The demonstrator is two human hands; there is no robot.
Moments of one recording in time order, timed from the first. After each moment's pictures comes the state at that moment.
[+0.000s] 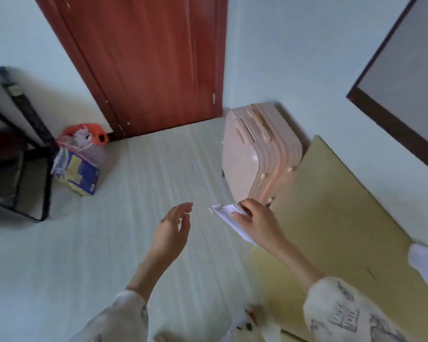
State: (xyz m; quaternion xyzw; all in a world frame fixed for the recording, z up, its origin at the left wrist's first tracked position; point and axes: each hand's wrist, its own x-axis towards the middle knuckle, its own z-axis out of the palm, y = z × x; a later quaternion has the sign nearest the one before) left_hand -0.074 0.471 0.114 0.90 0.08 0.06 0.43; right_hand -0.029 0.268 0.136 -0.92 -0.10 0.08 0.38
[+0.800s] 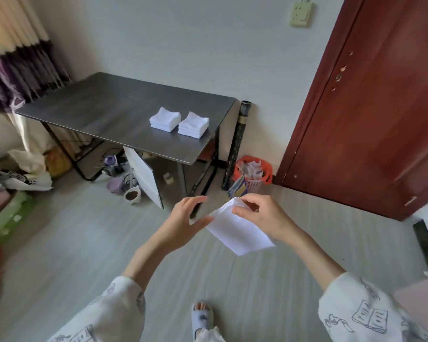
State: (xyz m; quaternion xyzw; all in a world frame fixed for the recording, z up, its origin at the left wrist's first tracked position) left_hand -0.203 1.062 0.178 0.88 0.26 0.12 0.39; right_hand -0.038 0.924 0.206 -0.76 -0.45 0.27 0.40
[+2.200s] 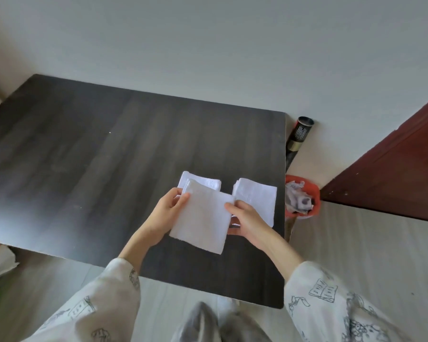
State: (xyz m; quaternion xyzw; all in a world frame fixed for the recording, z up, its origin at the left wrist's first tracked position) left_hand 0.039 1.728 0.129 0.68 0.35 0.04 0.65; right_hand 0.165 1.576 0.108 -0.68 -0.07 0.50 0.53
